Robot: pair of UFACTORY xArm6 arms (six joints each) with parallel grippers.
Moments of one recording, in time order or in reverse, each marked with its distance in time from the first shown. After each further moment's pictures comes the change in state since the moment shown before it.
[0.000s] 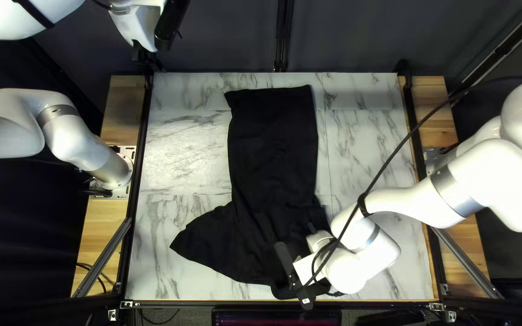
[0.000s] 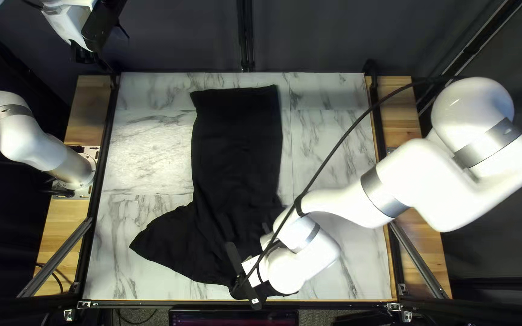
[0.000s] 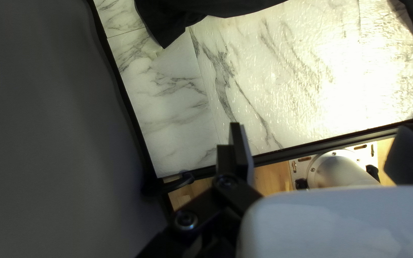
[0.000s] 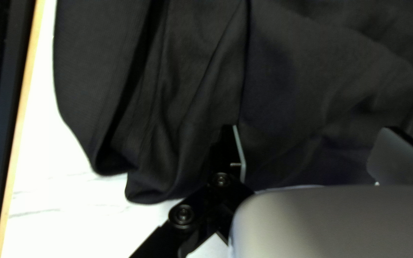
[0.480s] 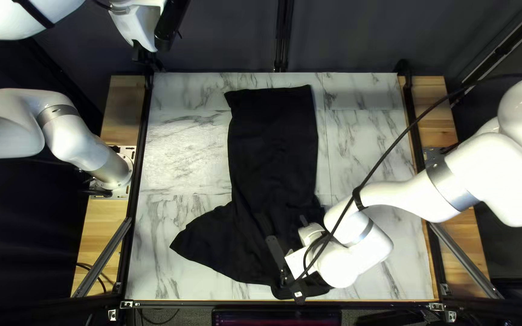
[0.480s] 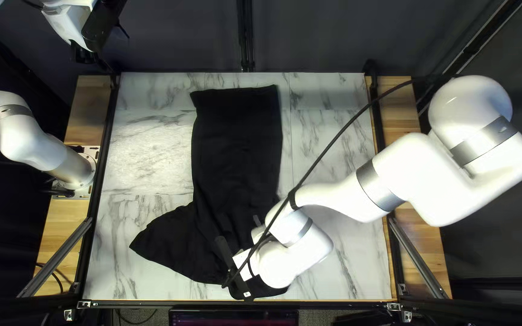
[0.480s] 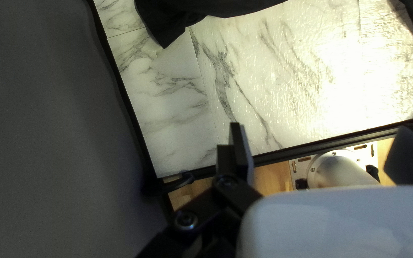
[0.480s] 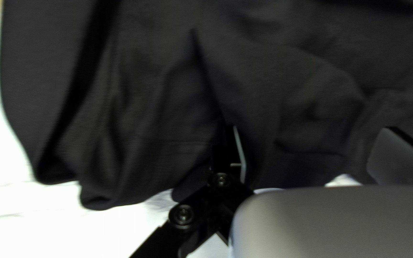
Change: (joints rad) left arm 0.000 0.000 0.000 0.000 0.000 0.000; right arm -0.052 -0.017 -0.061 -0.076 0.066 -0.034
